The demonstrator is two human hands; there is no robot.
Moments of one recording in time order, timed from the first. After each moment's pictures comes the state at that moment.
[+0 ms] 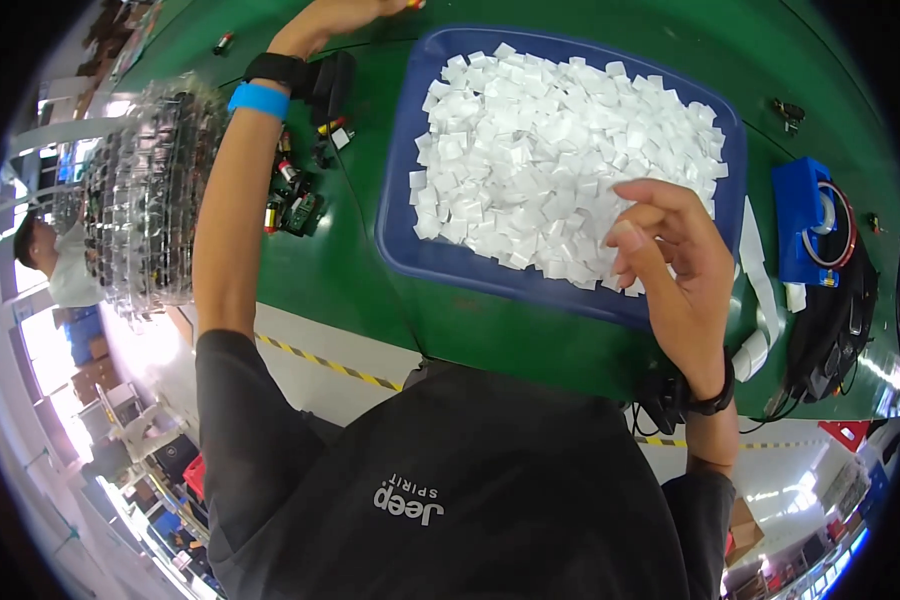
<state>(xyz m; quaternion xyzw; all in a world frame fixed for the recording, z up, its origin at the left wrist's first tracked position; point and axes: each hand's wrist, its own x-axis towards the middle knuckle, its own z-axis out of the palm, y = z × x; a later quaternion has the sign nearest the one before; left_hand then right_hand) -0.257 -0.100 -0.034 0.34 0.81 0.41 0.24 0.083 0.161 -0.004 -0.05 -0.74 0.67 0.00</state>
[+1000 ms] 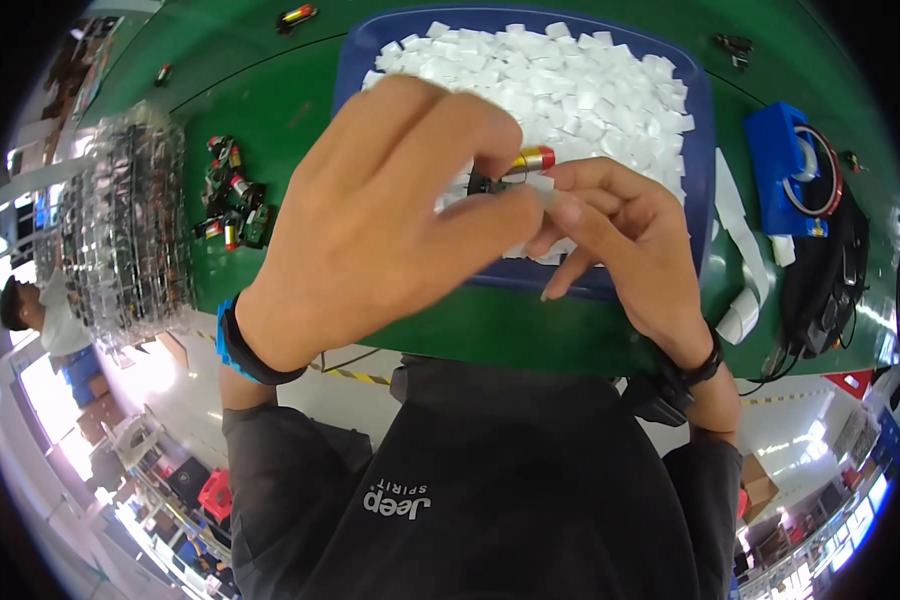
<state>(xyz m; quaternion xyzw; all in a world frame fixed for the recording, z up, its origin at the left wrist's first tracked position) -0.009 -0.036 0.043 0.55 0.80 0.21 -0.11 0.079 0.161 -0.010 -0.10 -0.52 0.84 -0.14</state>
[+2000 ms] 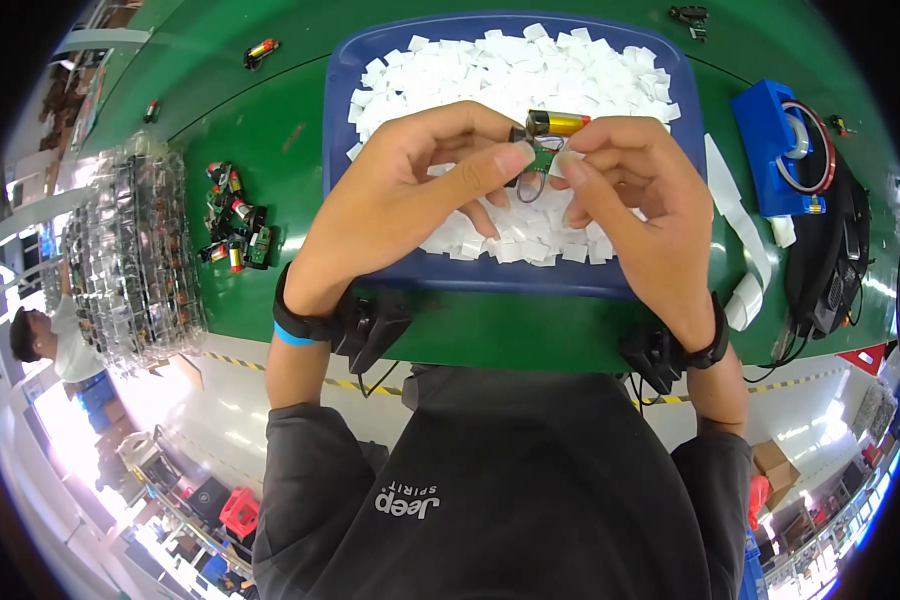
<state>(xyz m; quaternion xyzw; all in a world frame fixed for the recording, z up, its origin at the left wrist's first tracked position) -0.031 -0.017 0.003 0.22 0.63 0.63 0.40 0.079 0.170 -0.016 -0.07 -0.72 0.69 0.06</state>
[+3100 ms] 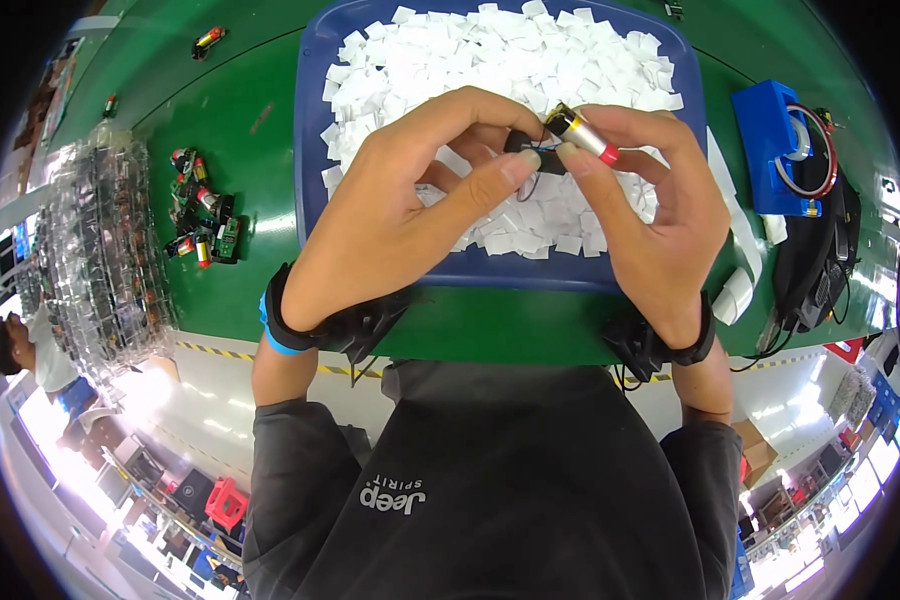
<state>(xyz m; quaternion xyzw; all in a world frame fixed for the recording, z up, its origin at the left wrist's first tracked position) -0.019 -0.020 -0.009 0.31 0.71 0.56 0.29 0.070 0.165 -0.032 -0.01 -0.79 0.56 0.24</state>
